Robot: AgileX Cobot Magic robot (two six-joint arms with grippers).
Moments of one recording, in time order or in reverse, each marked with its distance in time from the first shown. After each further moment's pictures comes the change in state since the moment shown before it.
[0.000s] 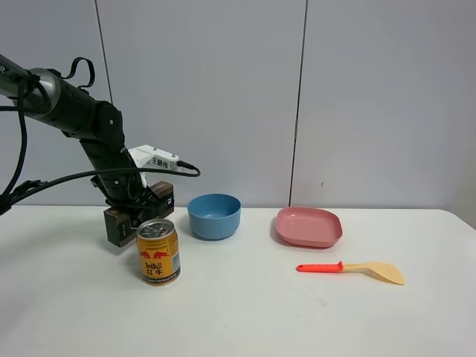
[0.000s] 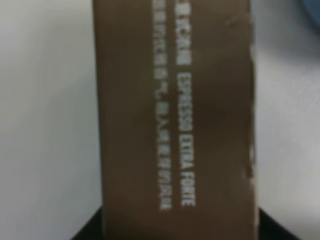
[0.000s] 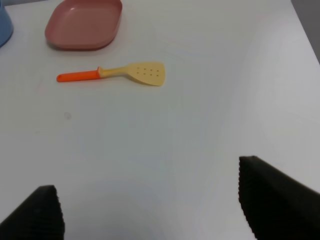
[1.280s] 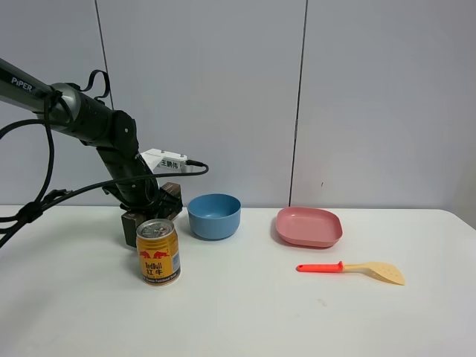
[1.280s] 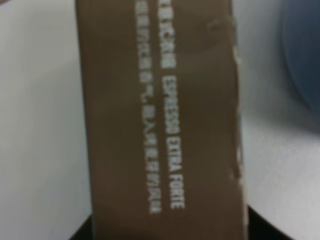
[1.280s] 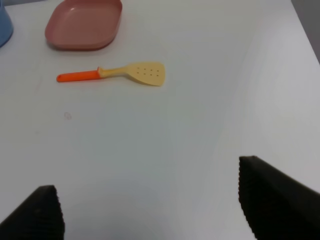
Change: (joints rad) left arm -0.019 0.087 -0.105 -0.023 -0.010 -0.110; right arm 0.000 0.000 0.000 0.000 0.000 0.000
